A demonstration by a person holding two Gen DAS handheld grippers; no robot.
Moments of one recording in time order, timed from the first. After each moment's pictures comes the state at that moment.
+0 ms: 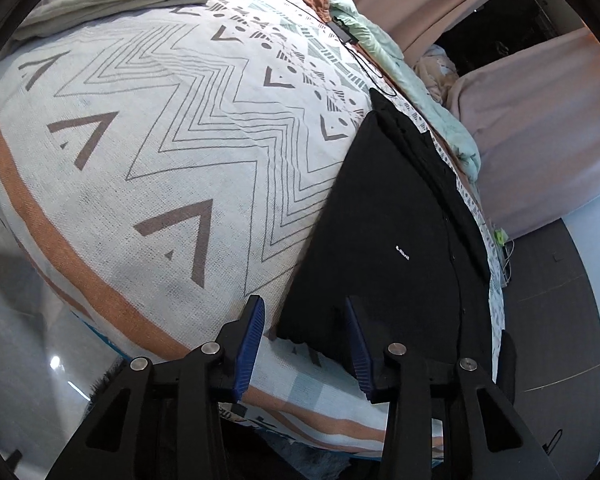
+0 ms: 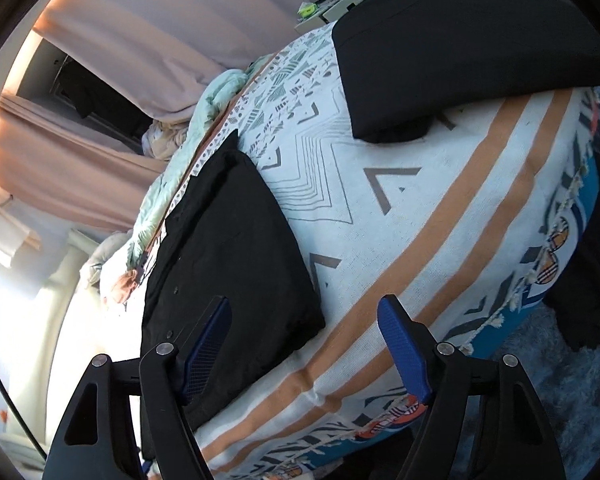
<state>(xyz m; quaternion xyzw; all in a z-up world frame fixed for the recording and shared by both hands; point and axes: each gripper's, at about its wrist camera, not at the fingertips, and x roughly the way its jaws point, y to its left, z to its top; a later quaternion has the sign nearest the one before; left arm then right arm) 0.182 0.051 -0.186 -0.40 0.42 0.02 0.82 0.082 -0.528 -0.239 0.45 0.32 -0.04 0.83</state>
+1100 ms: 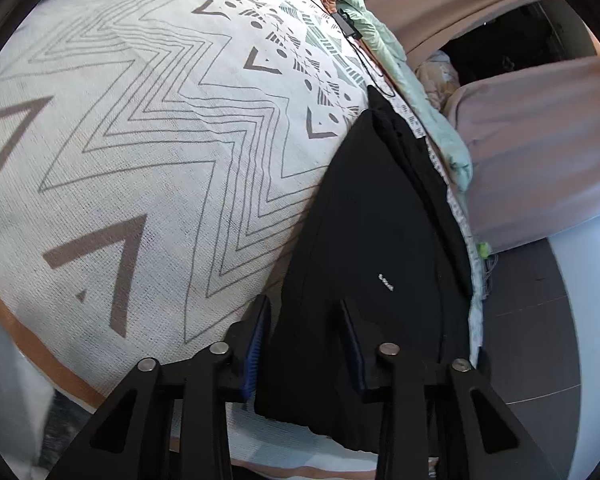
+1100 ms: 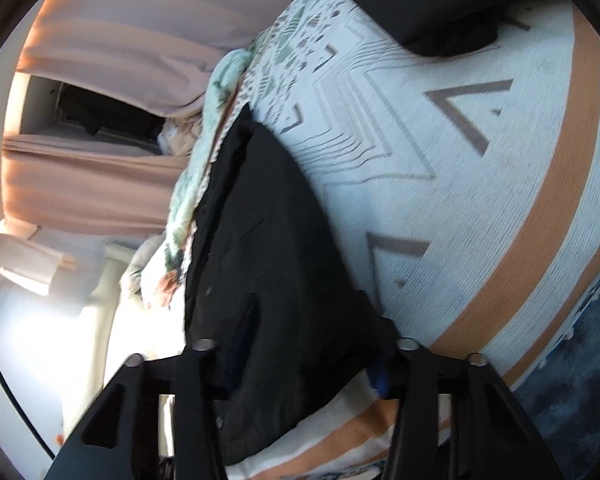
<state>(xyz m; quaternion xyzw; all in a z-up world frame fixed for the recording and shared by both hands) 0.211 0.048 -0.191 -0.44 0.42 0.01 0.80 0.144 -0.517 -0.275 0.54 0.33 0.00 0.78</state>
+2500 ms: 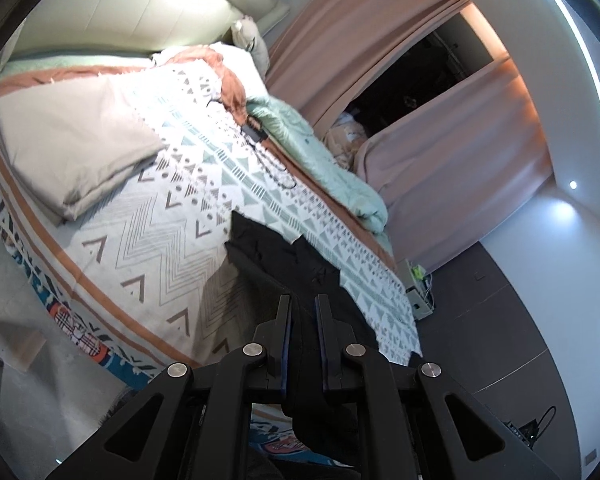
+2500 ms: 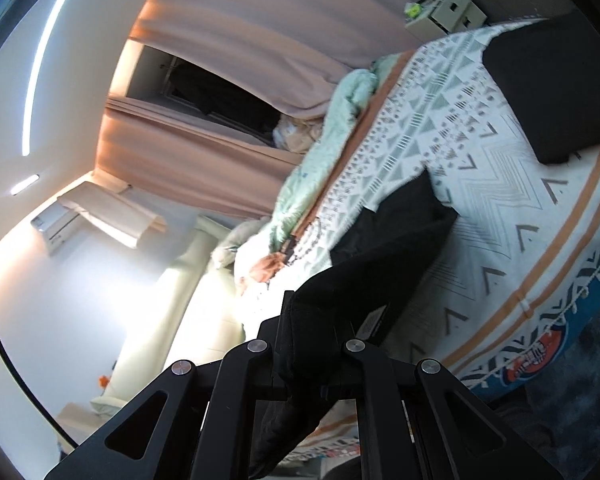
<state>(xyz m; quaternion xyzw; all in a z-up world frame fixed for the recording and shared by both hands) 0.055 0.120 0.032 -0.40 0.26 -0.06 0.88 0.014 -0.447 -0.044 0.49 0.23 0.15 0.83</state>
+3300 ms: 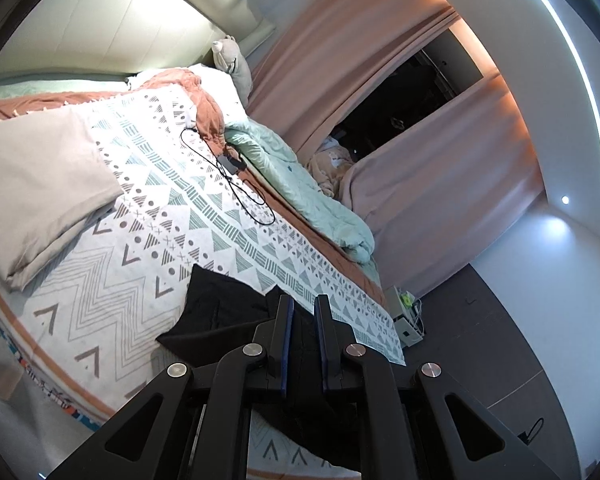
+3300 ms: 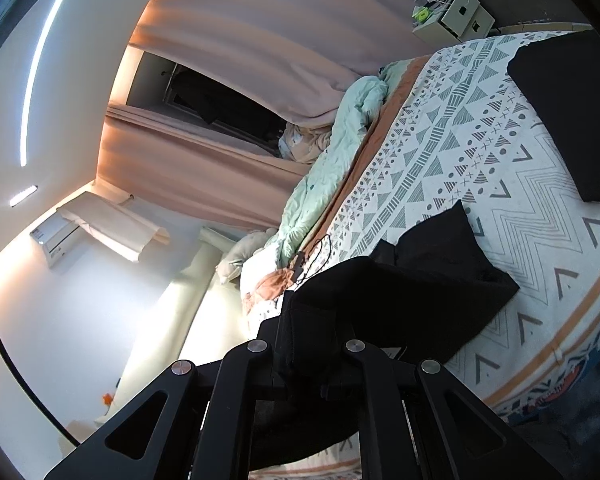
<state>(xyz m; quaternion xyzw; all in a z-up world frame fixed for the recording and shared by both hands) 0.151 0.125 0.069 -0.40 0.22 -0.07 0.89 0.114 -0.453 -0.029 0.50 0.22 0.14 0.83</state>
